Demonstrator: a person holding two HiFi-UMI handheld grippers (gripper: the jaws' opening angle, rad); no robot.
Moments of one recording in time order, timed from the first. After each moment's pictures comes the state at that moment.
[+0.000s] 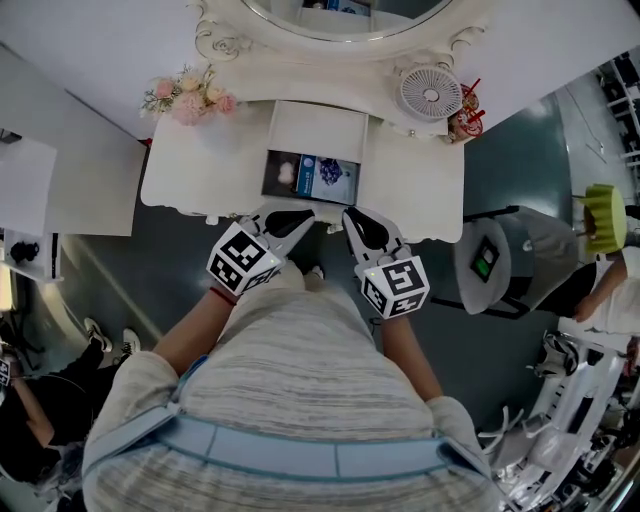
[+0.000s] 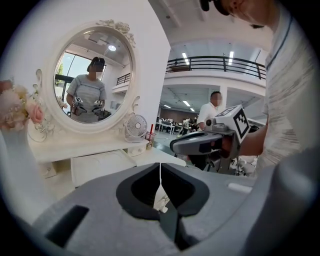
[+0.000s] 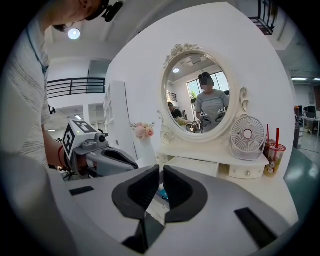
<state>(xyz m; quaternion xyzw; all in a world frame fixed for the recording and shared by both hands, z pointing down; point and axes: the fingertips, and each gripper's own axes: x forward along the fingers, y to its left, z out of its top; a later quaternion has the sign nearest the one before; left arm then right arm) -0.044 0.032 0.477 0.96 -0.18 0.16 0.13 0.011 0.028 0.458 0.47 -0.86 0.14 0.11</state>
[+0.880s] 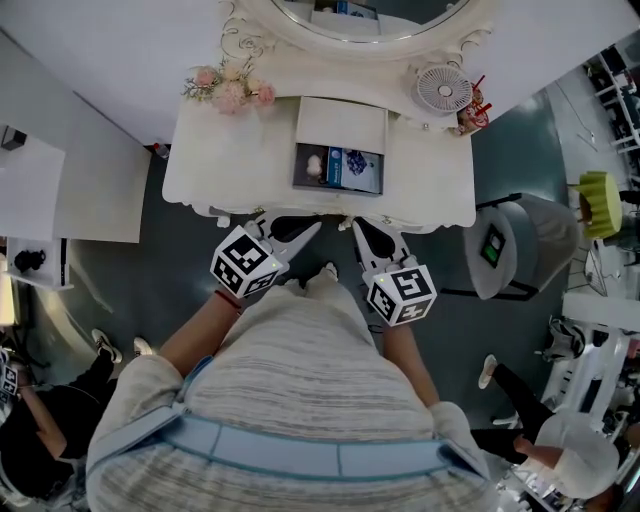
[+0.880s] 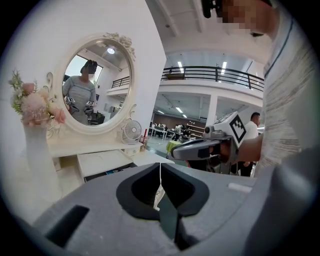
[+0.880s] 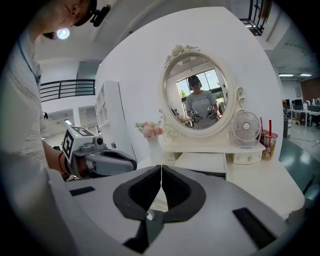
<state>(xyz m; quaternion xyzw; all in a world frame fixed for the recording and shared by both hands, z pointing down) -0.122 0.075 0.457 0.97 -0.14 0.12 0.13 -0.060 0.079 0.449 0.51 -0.83 0.18 0.10</state>
